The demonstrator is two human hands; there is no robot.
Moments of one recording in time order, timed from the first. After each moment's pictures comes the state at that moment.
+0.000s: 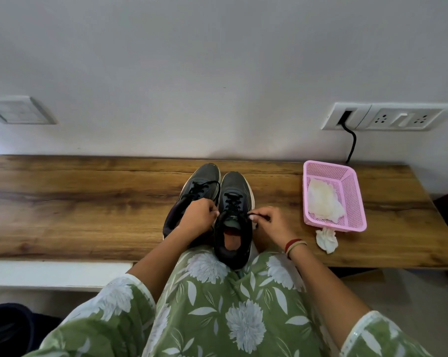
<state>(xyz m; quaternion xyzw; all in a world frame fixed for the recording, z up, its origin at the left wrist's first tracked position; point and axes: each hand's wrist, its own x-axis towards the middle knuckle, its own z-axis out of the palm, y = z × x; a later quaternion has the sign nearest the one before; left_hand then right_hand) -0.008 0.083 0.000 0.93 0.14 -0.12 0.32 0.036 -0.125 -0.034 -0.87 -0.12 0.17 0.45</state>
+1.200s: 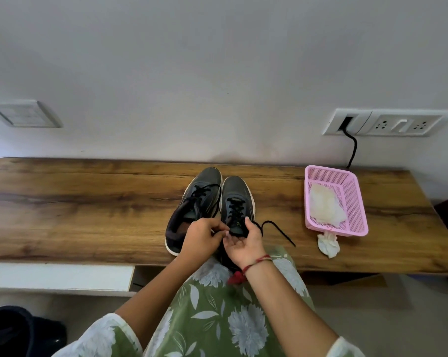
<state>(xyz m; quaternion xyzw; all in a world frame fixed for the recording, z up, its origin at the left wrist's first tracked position) -0.057 0.066 -0.002 0.92 0.09 0.01 0.39 -0.020 -0.042 0.005 -0.24 0.45 0.27 0.82</state>
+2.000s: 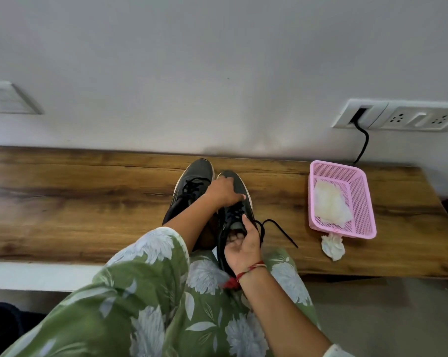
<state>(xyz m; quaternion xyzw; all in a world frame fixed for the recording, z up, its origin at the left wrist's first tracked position) 0.083 0.061 -0.008 0.95 0.07 -0.23 0.20 -0.008 -0.030 -0.021 -0.28 0.43 0.20 0.83</state>
